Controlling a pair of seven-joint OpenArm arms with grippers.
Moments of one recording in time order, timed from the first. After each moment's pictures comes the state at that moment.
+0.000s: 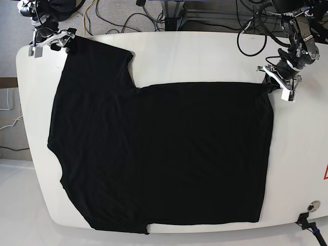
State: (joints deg) left arm 11.9 -15.2 -28.3 81.2 -25.2 -41.9 37.5; right arm -26.2 4.2 52.5 93.5 44.1 39.7 -57.0
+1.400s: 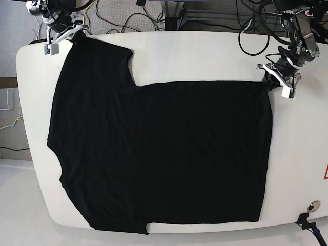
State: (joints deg) left arm 14.0 -15.4 -28.5 81.4 -26.3 -41.9 36.3; right arm -30.9 1.4 46.4 99.5 44.2 39.9 -60.9
